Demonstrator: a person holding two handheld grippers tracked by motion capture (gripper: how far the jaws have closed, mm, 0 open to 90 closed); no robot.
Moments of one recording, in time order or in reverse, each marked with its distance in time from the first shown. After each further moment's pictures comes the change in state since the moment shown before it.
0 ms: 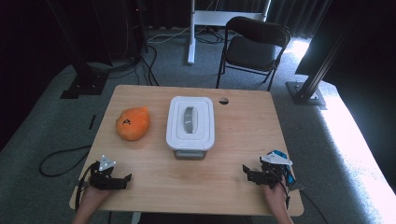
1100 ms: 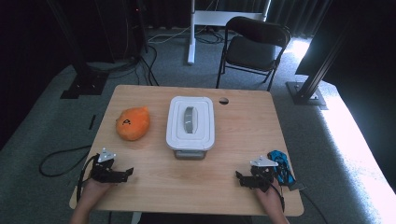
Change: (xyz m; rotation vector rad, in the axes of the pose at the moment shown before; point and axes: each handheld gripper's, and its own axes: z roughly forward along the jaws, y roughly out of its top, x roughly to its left) left arm 0.006 0.030 -0.002 -0.020 -0.051 -0.050; right arm 0.017 -0.012 0.024 0.114 -0.012 -0.085
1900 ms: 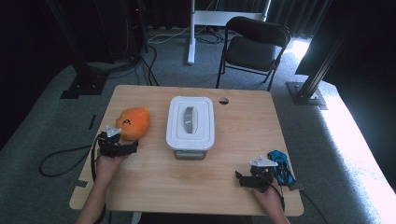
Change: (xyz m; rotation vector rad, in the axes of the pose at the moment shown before) left arm 0.002 0.072 0.026 -0.127 0.191 -0.145; right arm 0.001 0.000 0.000 0.002 0.002 0.002
